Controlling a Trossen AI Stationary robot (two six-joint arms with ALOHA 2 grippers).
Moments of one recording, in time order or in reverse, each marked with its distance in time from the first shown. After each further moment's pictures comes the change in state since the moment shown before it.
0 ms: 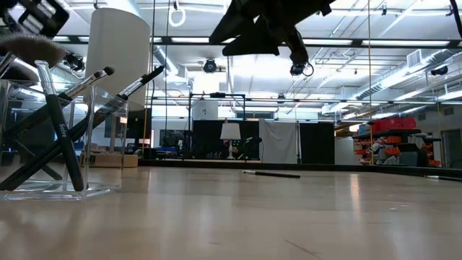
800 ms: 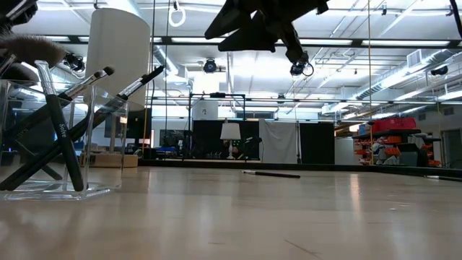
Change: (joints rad) left arm -0.233 0.361 0.000 -0.080 -0.406 -0.458; right arm -0.003 0.000 -0.002 0.053 -0.024 -0.041
